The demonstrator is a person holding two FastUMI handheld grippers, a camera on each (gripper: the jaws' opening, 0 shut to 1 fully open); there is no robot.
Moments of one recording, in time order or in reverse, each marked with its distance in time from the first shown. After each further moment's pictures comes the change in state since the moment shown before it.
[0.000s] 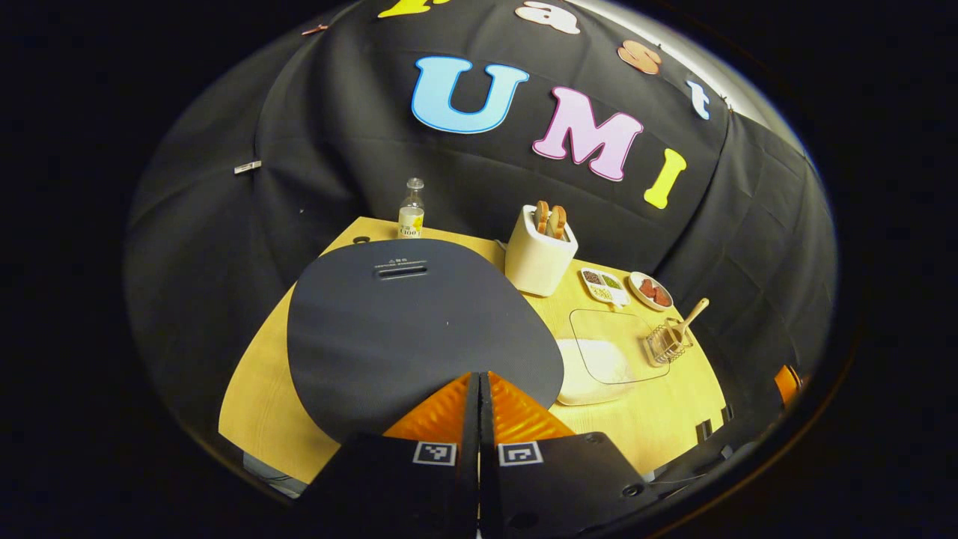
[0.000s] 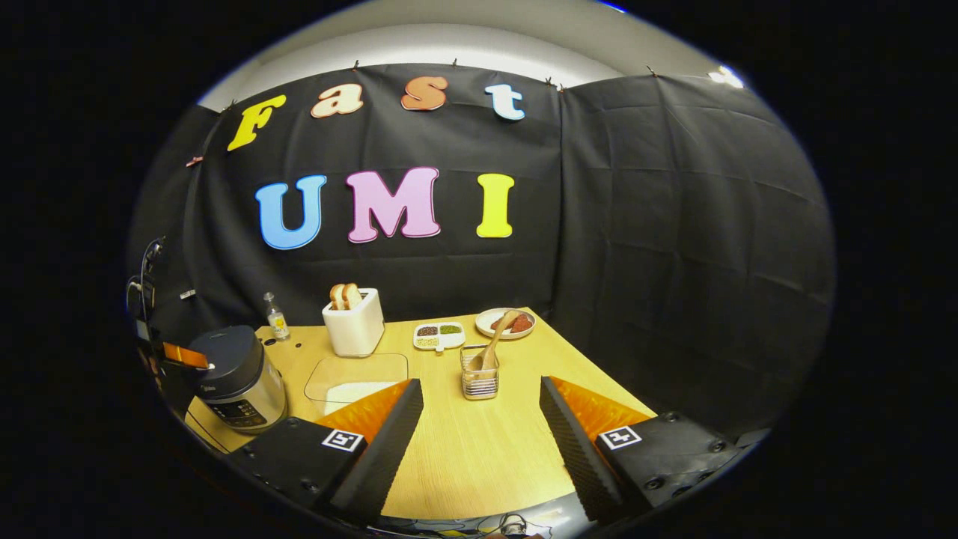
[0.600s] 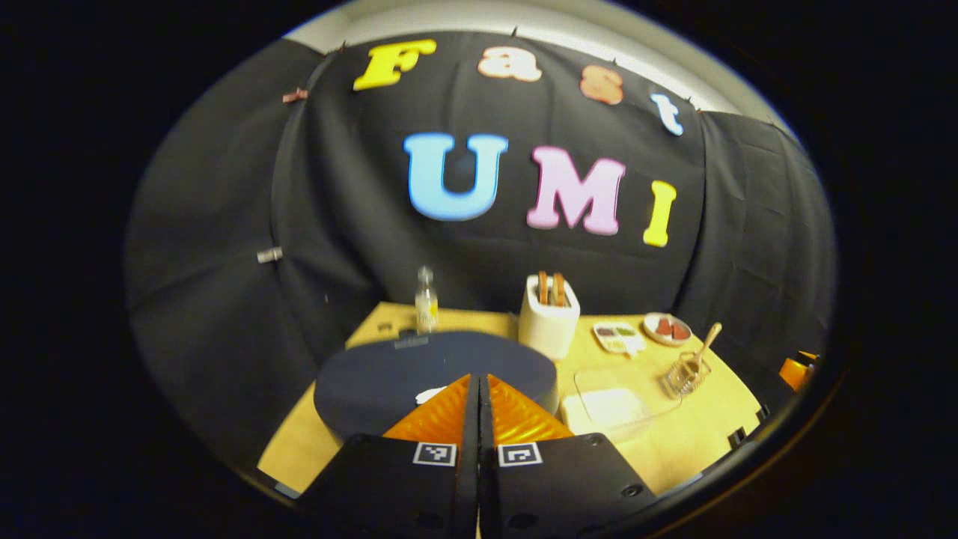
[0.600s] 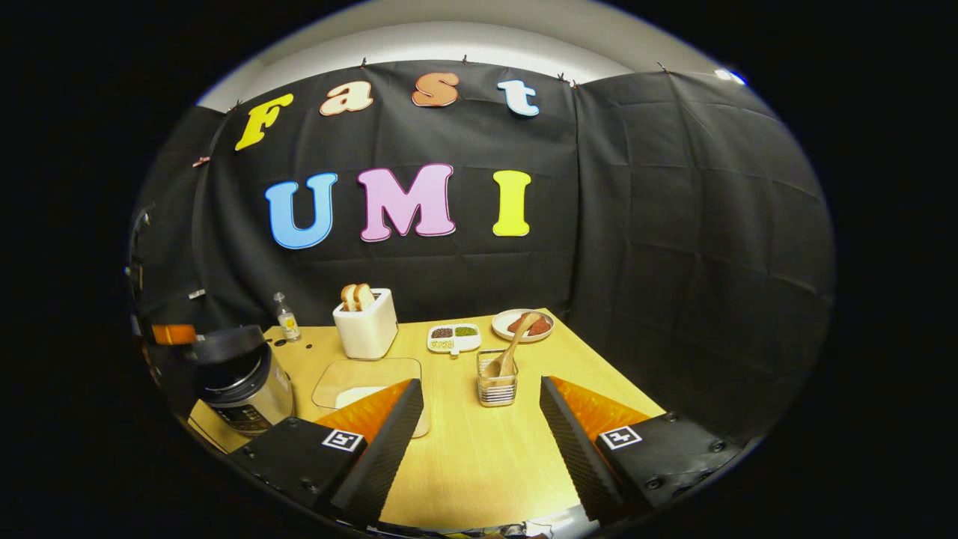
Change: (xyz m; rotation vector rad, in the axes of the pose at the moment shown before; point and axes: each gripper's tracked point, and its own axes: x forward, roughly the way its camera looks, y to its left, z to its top) left arm -0.062 -0.030 0.111 0.169 -0.421 0.122; right arm 0.040 0.002 0.003 0.006 0.011 0.038
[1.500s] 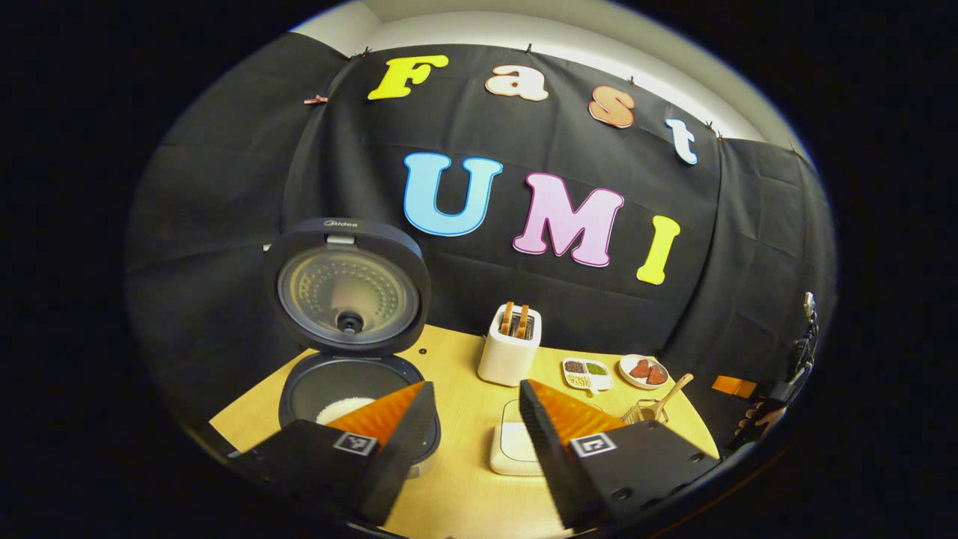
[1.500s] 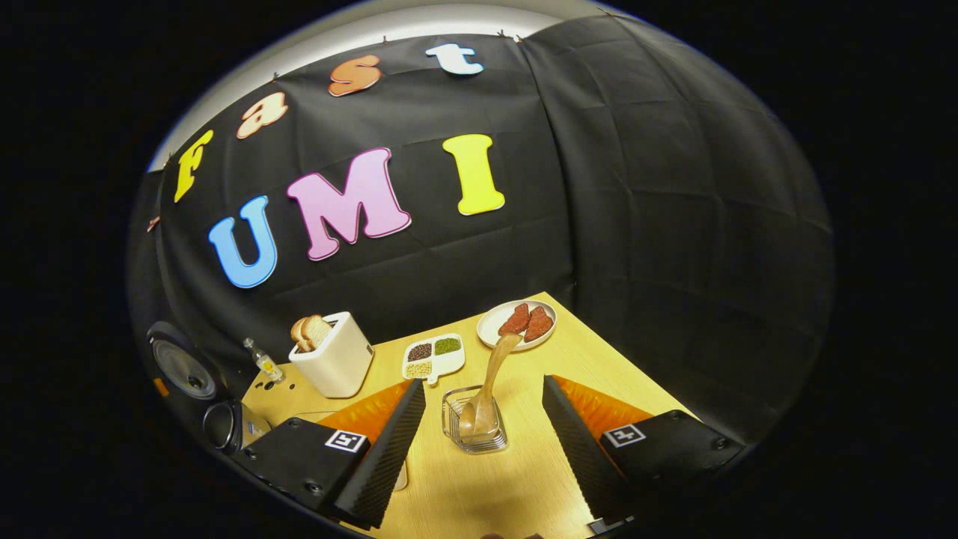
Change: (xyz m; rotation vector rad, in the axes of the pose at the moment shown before) left arm -0.006 -0.121 -0.015 -0.167 0.051 0.071; right arm 0.185 -0.075 0.013 0.265 0.139 0.030
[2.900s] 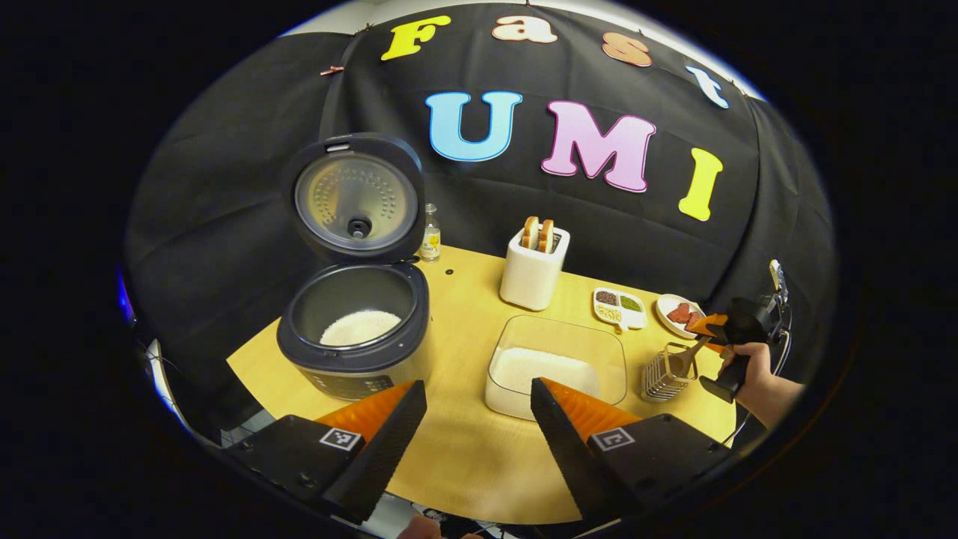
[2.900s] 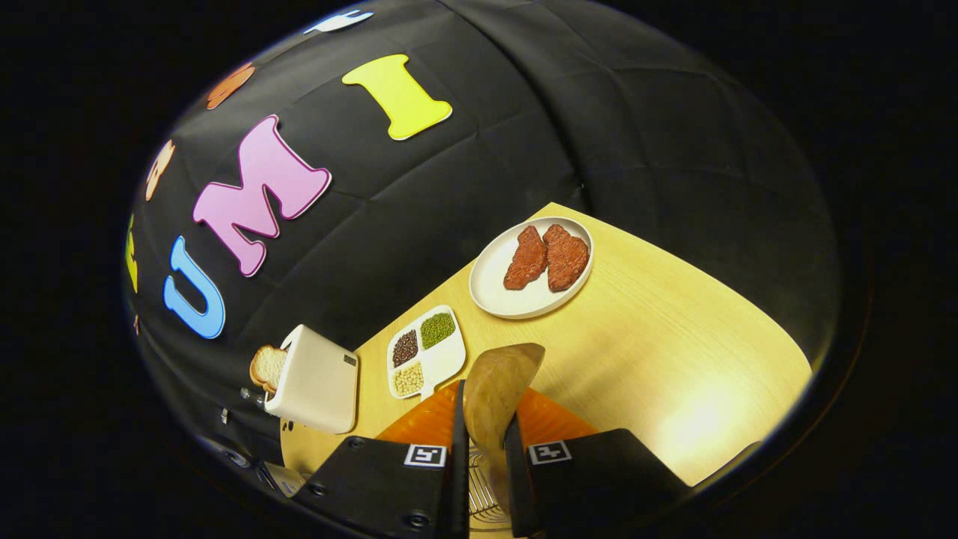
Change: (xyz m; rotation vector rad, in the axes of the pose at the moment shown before) left arm -0.016 -0.059 -0.110 -0.002 0.243 0.208; right arm 0.184 0.000 -0.064 0.256 0.265 0.013
